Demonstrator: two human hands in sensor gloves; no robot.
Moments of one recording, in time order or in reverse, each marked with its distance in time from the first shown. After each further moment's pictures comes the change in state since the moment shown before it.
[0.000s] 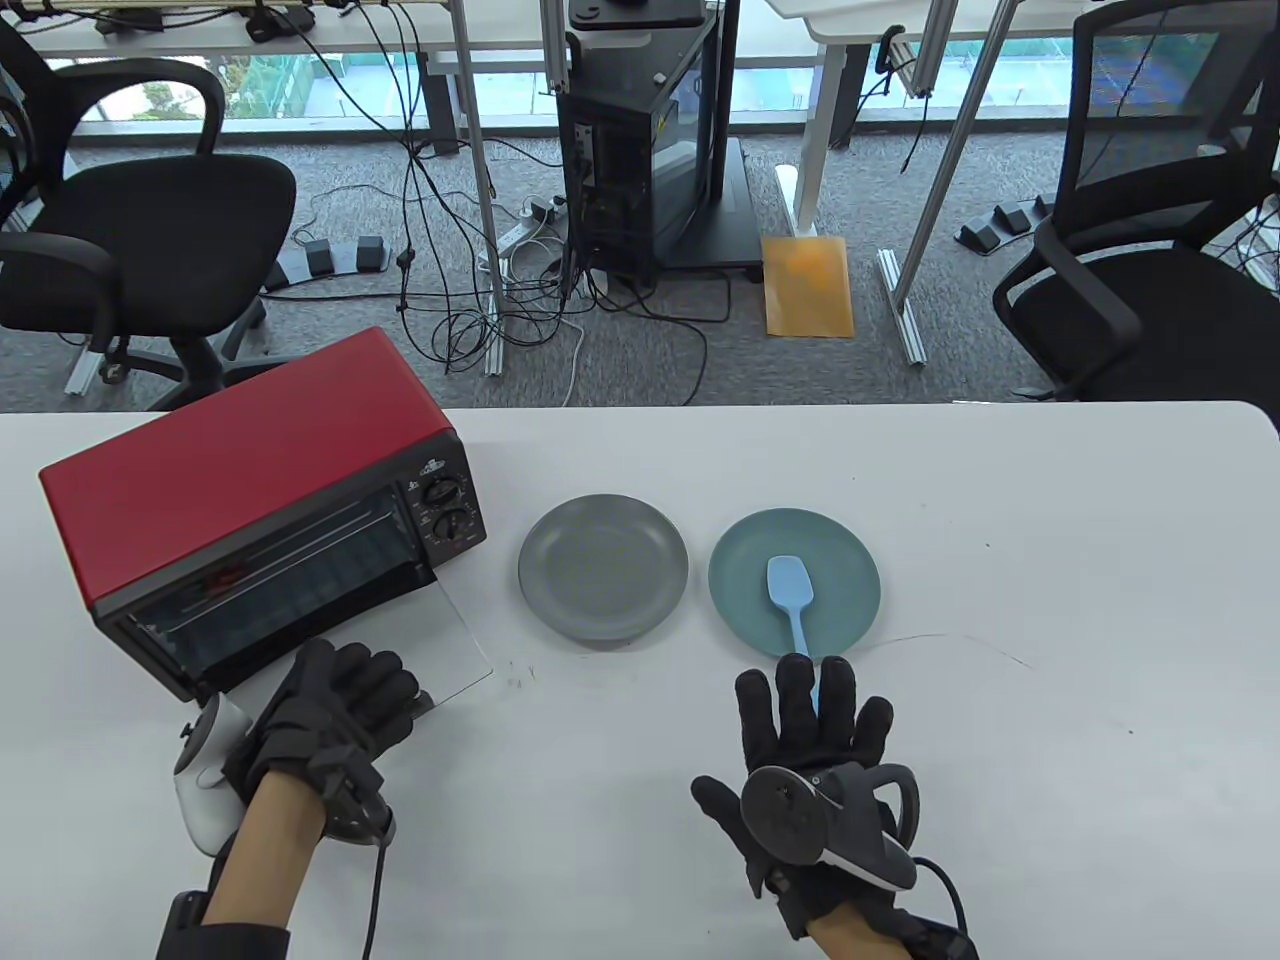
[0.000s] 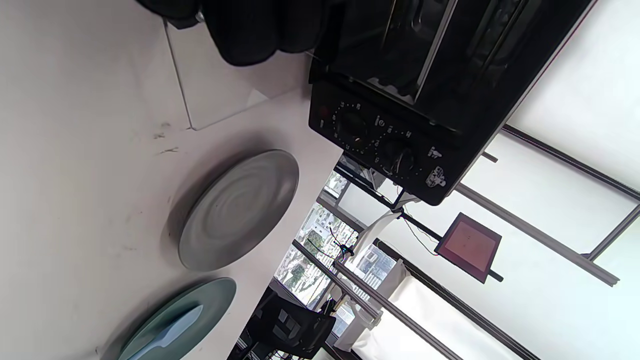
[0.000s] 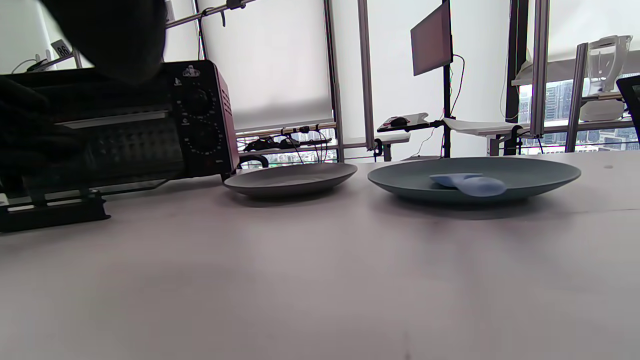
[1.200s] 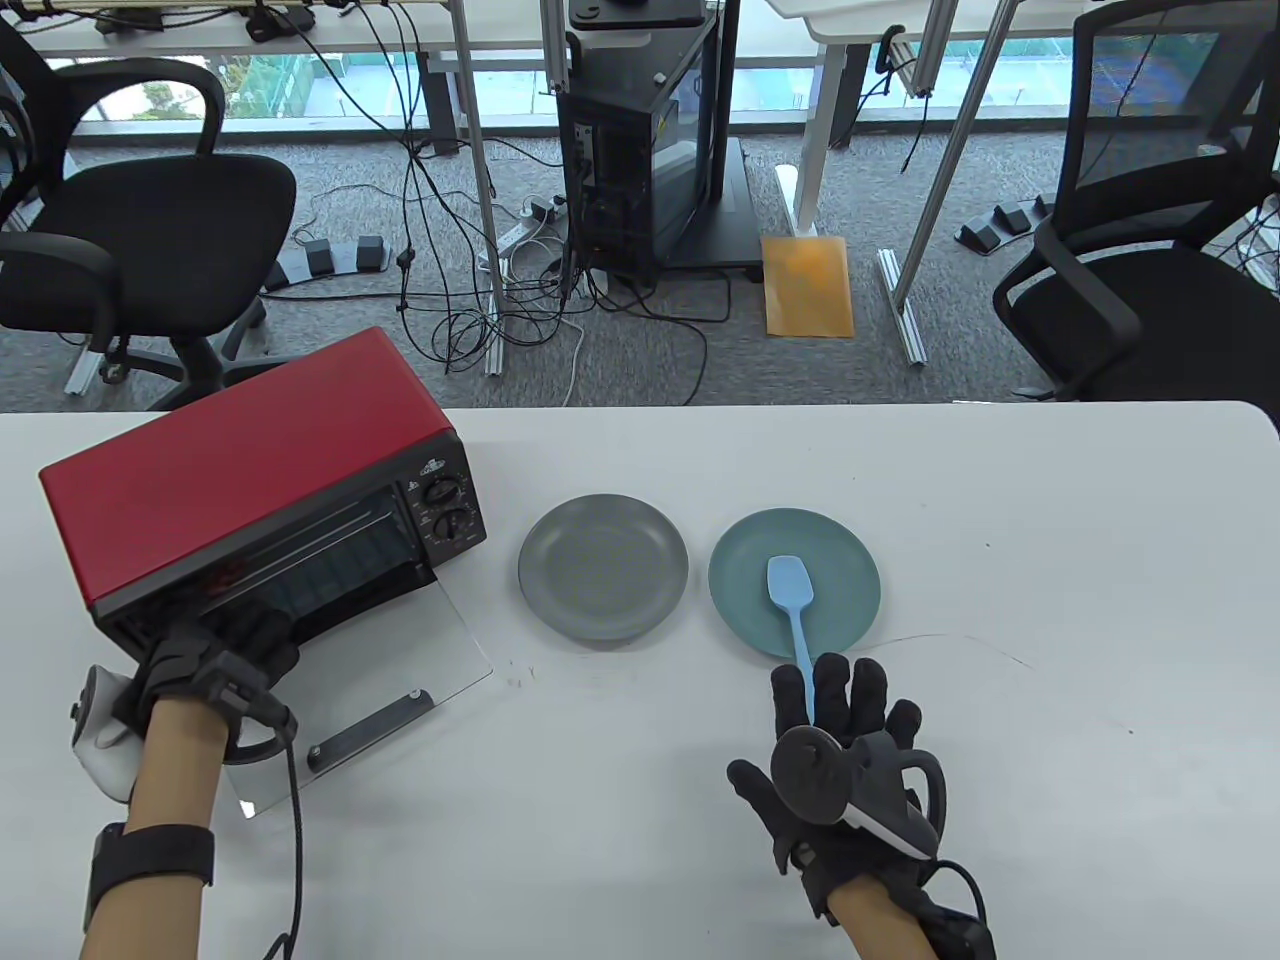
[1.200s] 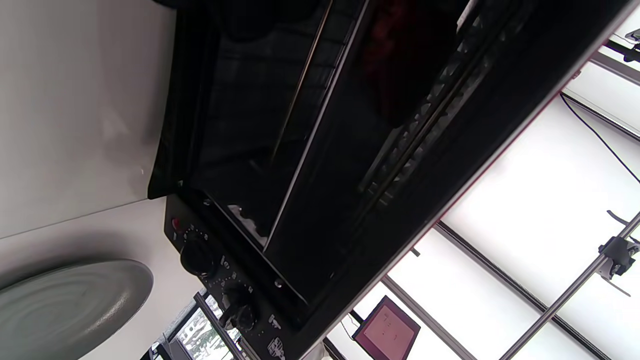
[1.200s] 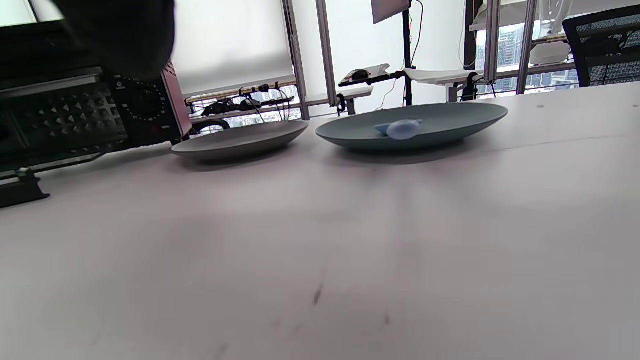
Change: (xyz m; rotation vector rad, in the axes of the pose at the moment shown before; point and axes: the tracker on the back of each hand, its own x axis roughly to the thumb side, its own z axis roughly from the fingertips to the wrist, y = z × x) left_hand 0.056 0.083 -0.034 0.189 -0.124 0.240; right_hand -0.029 0.004 -0.008 0.136 0.127 -0.042
